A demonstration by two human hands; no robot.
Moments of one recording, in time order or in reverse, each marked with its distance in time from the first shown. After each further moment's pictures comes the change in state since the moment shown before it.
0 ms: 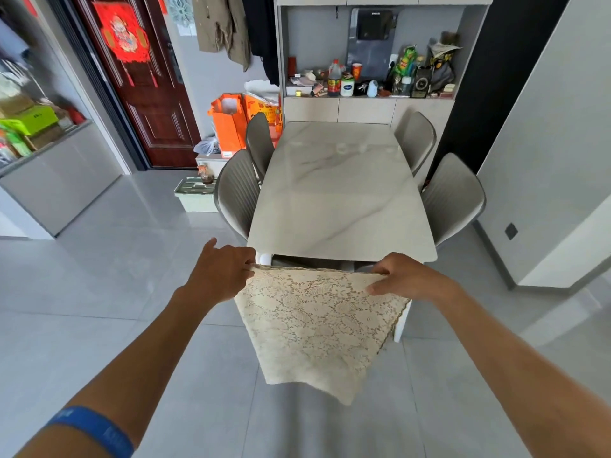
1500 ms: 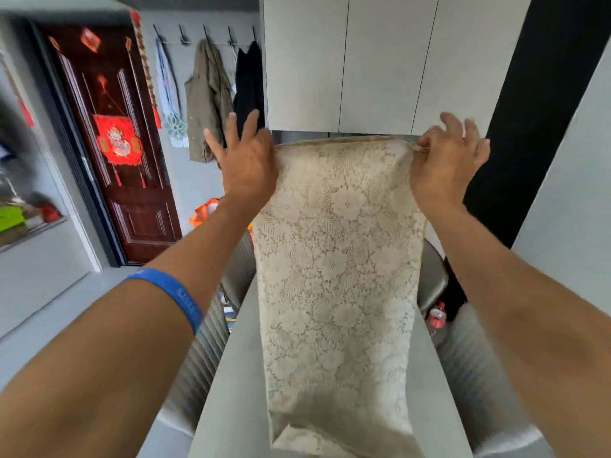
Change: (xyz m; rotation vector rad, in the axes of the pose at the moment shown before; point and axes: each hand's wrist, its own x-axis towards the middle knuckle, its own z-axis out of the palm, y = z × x) left_hand 0.594 0.008 -0.228 0.036 0.787 -0.177; right_hand 0.360 -0.073 -0.490 -0.197 1.499 -0.037
